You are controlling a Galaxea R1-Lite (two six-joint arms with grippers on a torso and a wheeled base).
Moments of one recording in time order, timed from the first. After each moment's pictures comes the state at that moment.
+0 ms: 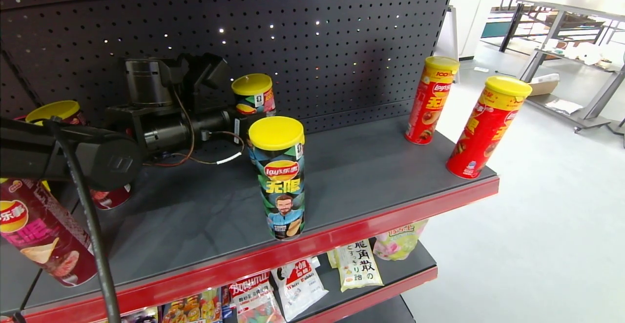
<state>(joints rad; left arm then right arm) -0.31 1.86 -1.13 -0.57 -0.30 0.16 0.00 0.00 0.00 0.00 0.01 0.00</state>
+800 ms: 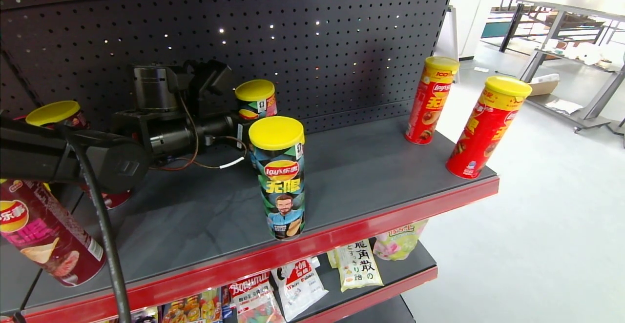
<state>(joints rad) -0.31 1.88 -1.12 -0.57 -0.30 0.16 0.00 0.00 0.00 0.00 0.01 0.00</state>
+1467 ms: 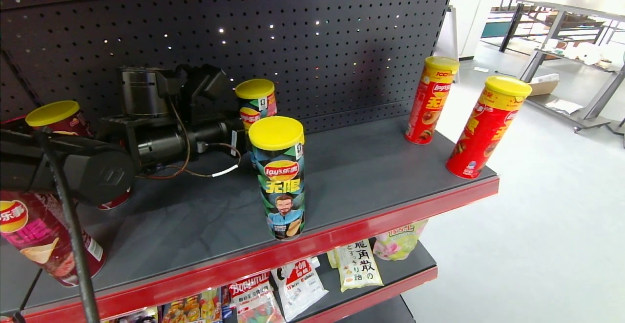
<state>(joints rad) -0.31 1.82 -1.03 -0.56 -0.30 0.16 0.00 0.00 0.00 0.00 0.01 0.00</state>
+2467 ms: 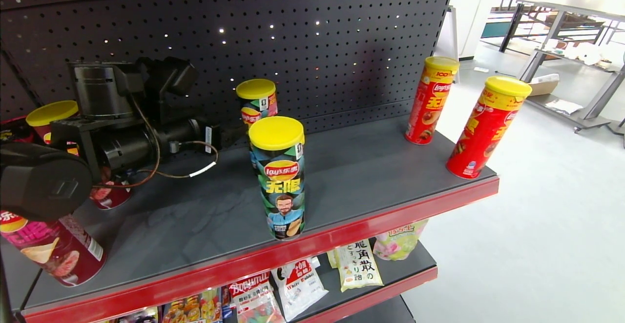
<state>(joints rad) -0.28 1.71 -0.95 -0.56 -0.09 0.16 0.00 0.00 0.00 0.00 0.01 0.00</state>
